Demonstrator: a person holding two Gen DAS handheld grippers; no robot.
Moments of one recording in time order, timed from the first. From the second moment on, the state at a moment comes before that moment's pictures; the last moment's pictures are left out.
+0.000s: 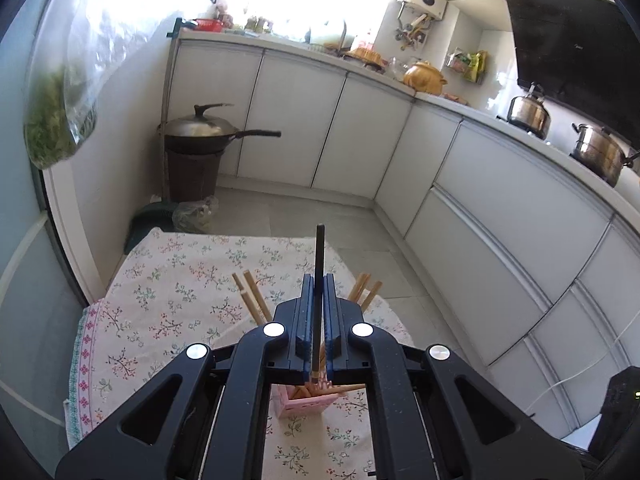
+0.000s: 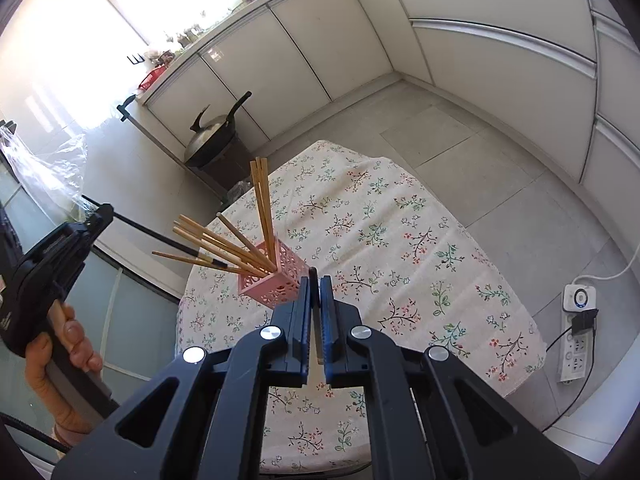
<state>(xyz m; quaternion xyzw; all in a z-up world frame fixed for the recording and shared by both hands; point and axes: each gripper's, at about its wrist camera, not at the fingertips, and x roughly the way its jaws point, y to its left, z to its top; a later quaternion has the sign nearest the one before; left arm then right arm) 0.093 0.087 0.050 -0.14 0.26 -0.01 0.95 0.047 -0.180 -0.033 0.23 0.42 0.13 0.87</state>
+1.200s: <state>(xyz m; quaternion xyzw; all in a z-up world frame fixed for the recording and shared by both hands) 0.048 0.122 -0.019 -0.12 0.35 0.07 0.93 0.057 -0.153 0.019 0.25 0.35 0.16 0.88</state>
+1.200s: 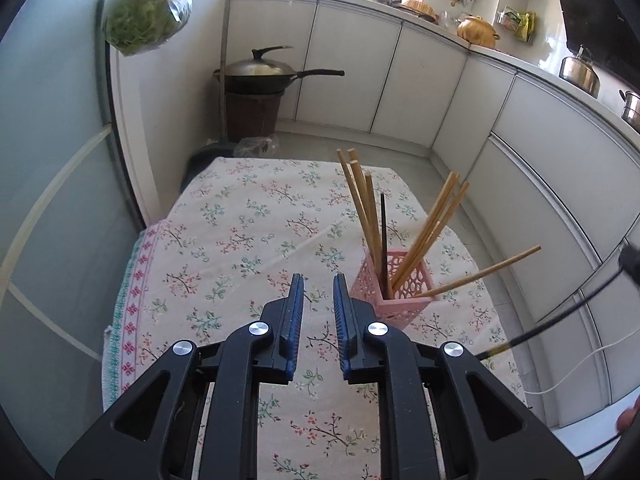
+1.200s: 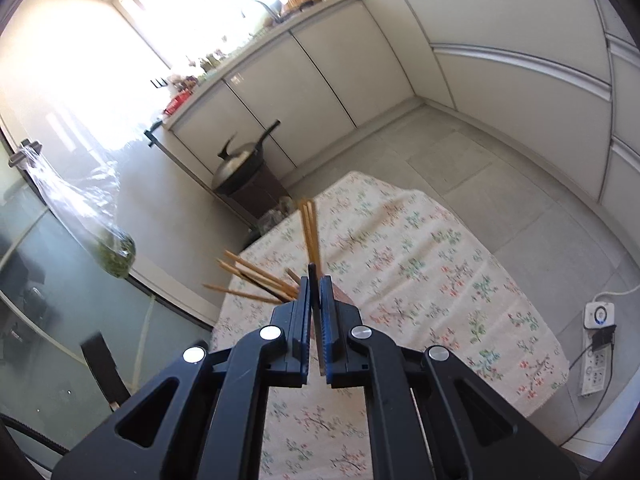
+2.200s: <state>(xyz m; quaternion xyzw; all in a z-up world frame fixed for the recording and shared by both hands) 0.048 0.124 -0.002 -0.10 0.30 0.07 0.95 0.123 -0.074 0.027 0.17 0.28 0.14 0.93</state>
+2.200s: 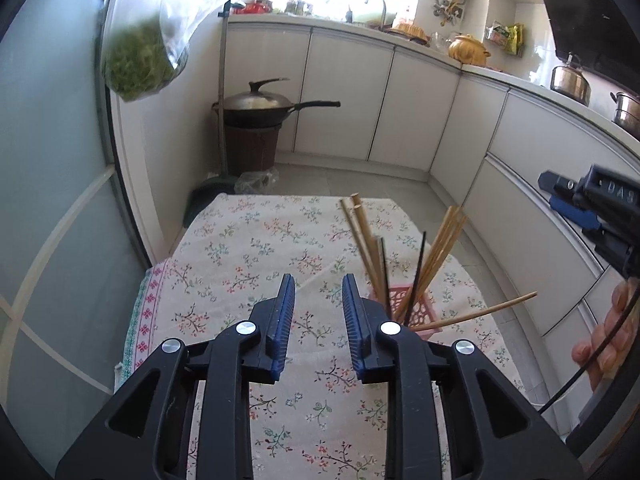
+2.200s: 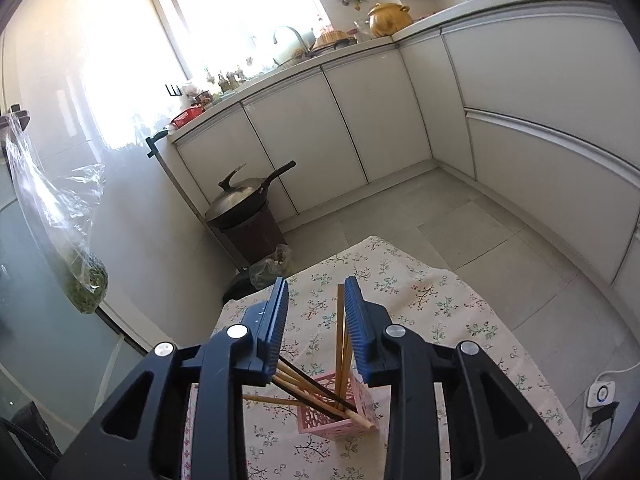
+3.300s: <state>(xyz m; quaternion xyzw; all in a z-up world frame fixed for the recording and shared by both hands) -0.014 0.044 0.055 -0.04 0.16 0.07 0.98 0.000 -0.141 0.028 0.08 0.23 0.05 0.97</state>
